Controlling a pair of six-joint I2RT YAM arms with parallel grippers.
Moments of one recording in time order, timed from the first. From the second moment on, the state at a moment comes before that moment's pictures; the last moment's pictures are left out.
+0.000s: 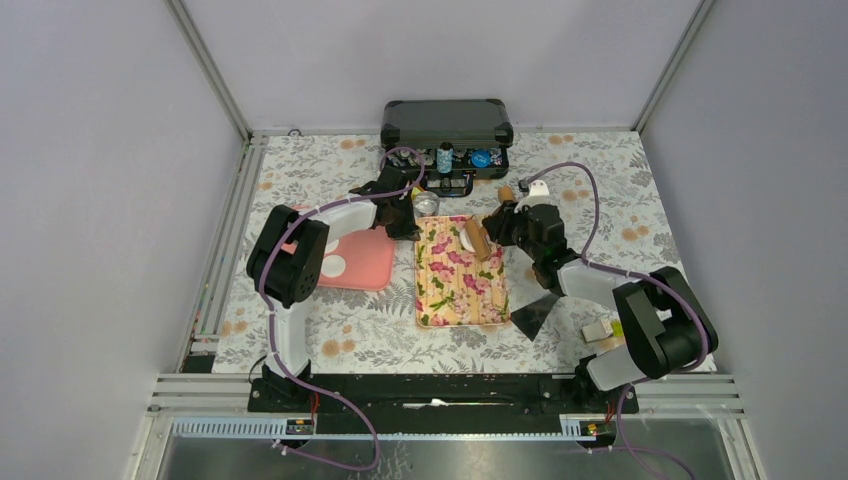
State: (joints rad) left arm -0.47 2.00 1.32 -0.34 0.13 -0.64; right arm 0.41 1.49 0.59 0.56 -0.07 0.37
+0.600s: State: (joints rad) left arm -0.46 2.00 1.32 -0.33 0.16 -0.64; right arm 0.21 1.56 0.58 0.59 -0.28 0.62
